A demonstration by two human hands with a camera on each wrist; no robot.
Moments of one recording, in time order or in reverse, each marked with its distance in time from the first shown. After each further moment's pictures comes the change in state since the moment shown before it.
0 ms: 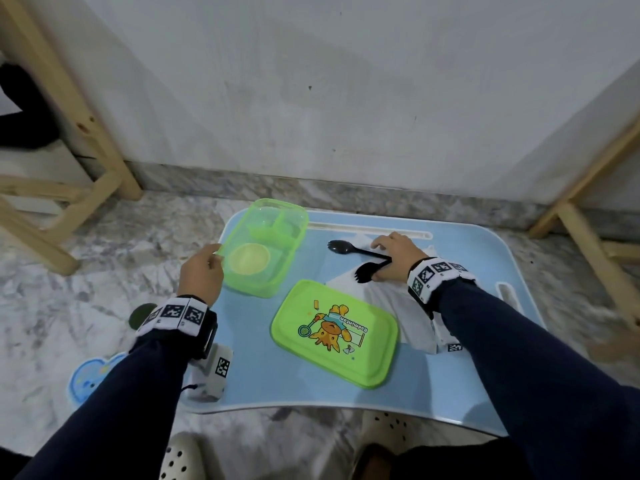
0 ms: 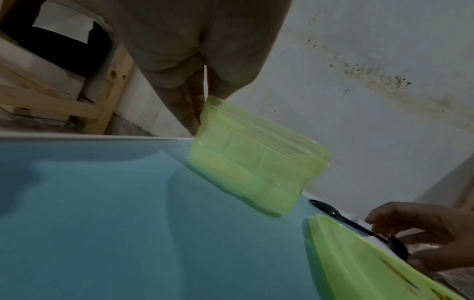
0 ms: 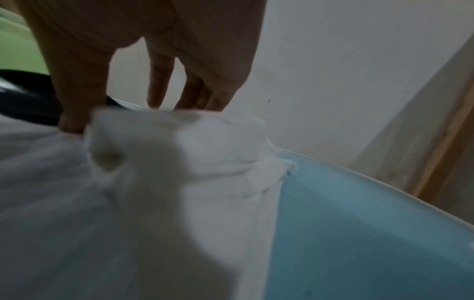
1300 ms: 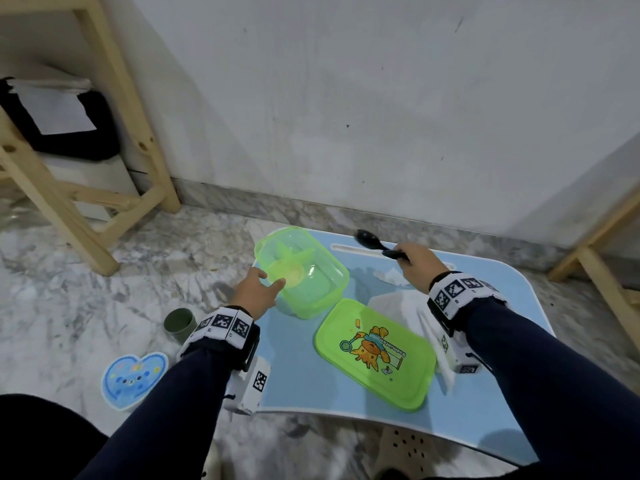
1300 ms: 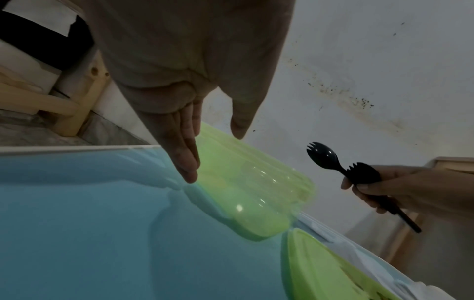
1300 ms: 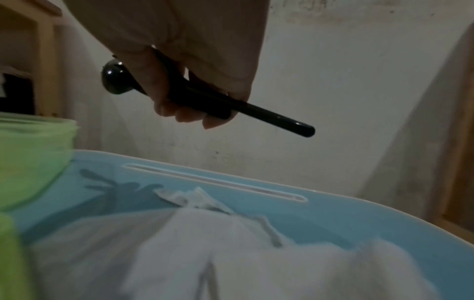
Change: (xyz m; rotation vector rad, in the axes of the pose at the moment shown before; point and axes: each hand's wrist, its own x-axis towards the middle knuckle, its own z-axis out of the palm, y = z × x) left_hand -0.016 -0.004 -0.002 -0.279 -0.281 -0.165; right_hand -0.011 -0.046 -0.022 0.083 0.225 -0.077
